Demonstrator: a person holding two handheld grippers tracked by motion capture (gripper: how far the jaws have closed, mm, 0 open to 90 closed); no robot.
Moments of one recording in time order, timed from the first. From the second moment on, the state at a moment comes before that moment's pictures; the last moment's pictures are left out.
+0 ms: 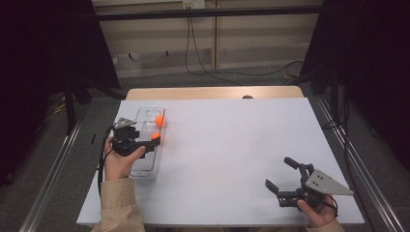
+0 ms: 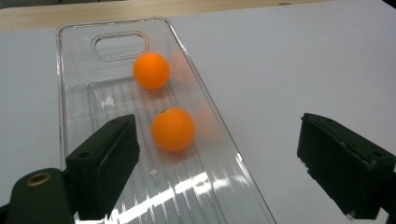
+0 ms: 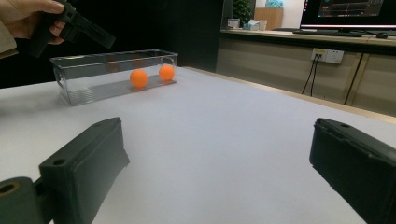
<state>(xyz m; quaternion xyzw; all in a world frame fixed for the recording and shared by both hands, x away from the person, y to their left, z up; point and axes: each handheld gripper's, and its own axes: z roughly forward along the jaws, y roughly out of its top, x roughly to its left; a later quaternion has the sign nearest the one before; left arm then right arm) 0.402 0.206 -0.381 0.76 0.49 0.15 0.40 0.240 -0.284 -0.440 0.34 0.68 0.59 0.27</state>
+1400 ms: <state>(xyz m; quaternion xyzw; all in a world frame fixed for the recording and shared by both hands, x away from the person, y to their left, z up) 0.377 0.207 -0.385 0.74 0.46 0.17 0.47 0.240 -0.284 -0.440 0.33 0.68 0.59 0.28</state>
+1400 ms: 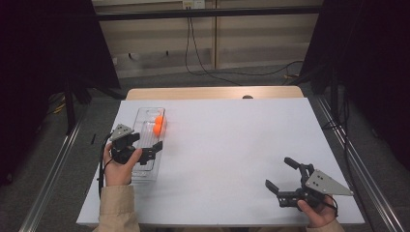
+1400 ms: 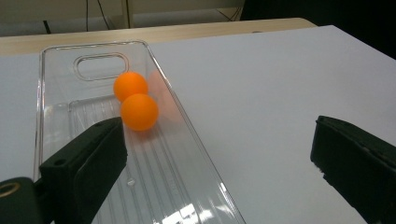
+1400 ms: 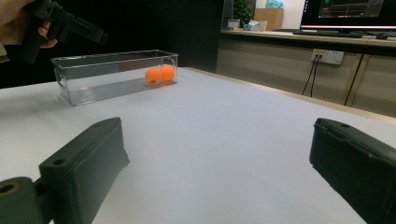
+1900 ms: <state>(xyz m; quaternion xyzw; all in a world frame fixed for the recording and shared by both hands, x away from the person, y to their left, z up) 0.366 0.207 -0.391 0.73 0.45 0.16 0.48 0.240 -0.284 -0.440 0.33 0.68 0.59 0.27</state>
